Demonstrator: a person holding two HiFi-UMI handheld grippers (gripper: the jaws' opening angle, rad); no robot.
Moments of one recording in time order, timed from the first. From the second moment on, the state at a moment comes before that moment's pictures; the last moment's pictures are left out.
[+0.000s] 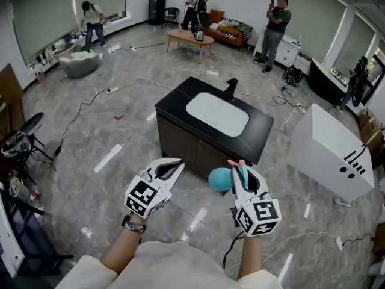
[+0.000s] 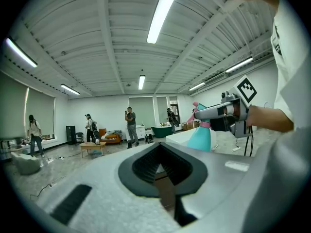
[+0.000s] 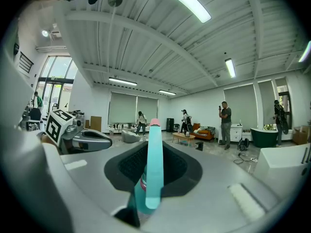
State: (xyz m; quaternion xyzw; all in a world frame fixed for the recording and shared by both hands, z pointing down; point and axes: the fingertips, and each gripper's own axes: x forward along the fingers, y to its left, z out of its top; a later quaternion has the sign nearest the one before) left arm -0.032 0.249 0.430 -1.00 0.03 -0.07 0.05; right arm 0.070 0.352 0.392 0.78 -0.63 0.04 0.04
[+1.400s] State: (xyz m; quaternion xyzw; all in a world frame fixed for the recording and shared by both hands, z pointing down) left arm 0.054 0.052 0.438 -0.99 0.08 -0.07 0.05; right arm 0.156 0.140 0.400 0.74 -0.67 0.03 0.04
